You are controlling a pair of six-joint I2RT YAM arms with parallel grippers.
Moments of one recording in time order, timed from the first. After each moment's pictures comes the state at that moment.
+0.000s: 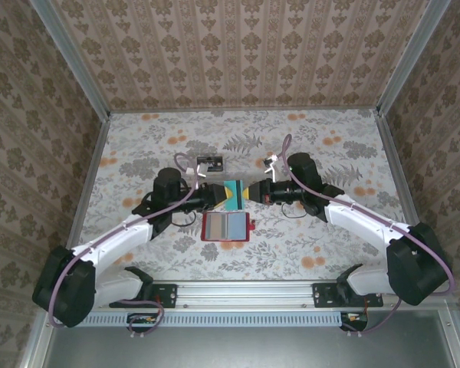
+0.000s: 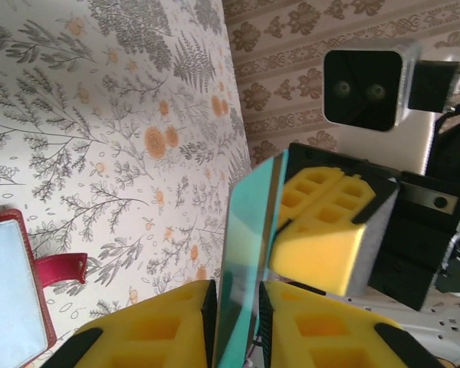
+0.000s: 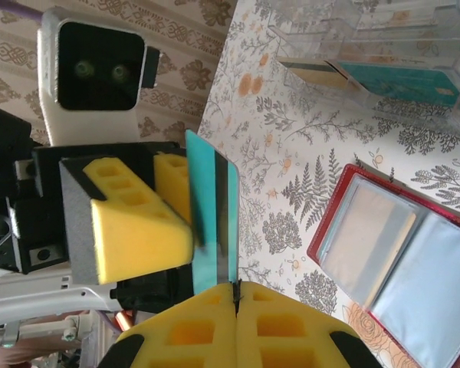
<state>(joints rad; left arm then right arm) -0.58 1.15 0.57 0.24 0.74 -1.04 0.50 1.32 0.79 0.03 -0.75 0.77</state>
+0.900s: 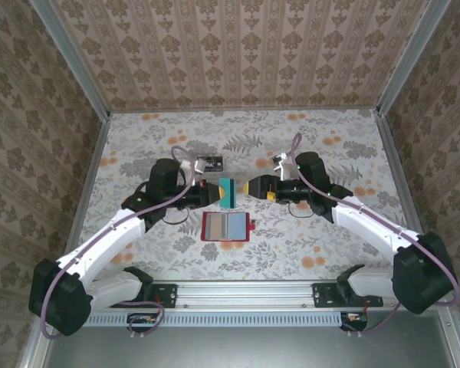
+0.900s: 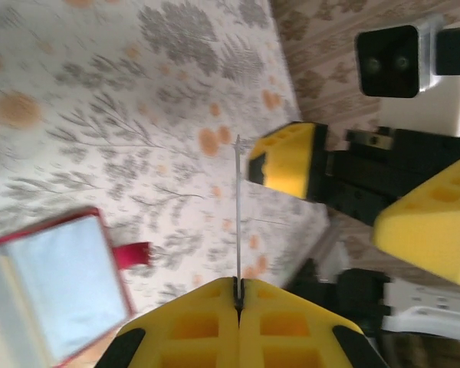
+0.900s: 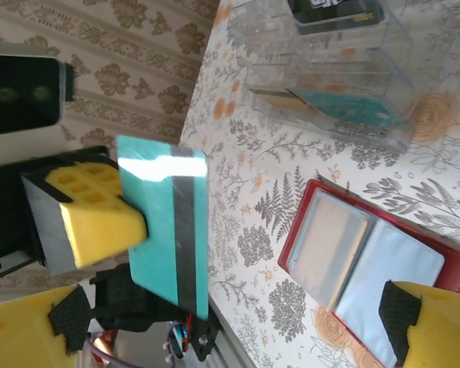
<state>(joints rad) -0.57 1.10 0.78 -0.26 0.62 -0.69 0.45 1.25 0.78 -0.07 -0.68 0.71</state>
